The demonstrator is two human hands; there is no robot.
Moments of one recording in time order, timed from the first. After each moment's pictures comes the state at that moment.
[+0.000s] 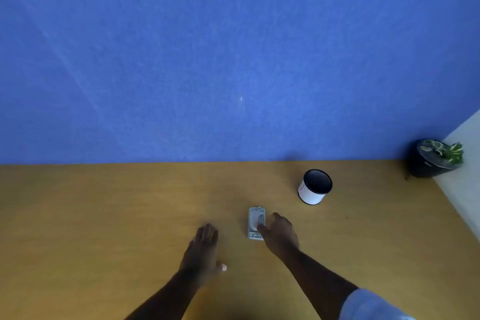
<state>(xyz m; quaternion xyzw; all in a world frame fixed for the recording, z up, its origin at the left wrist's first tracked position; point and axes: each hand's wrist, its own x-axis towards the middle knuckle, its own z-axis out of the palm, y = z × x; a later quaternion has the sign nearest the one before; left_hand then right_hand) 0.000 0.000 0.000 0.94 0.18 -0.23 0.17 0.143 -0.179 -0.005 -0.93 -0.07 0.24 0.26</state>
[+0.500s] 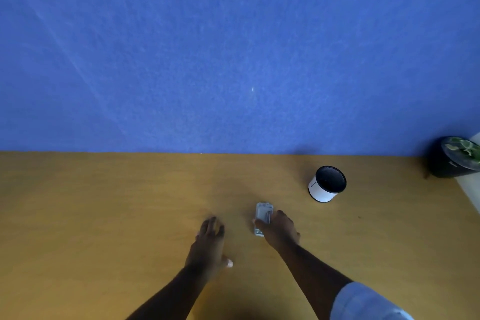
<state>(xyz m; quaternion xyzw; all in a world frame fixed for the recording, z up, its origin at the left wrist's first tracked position) 0.008 0.002 -0.007 0.94 0.21 -0.22 0.16 0.147 -0.150 -0.008 -0.92 0.02 0.30 0.25</state>
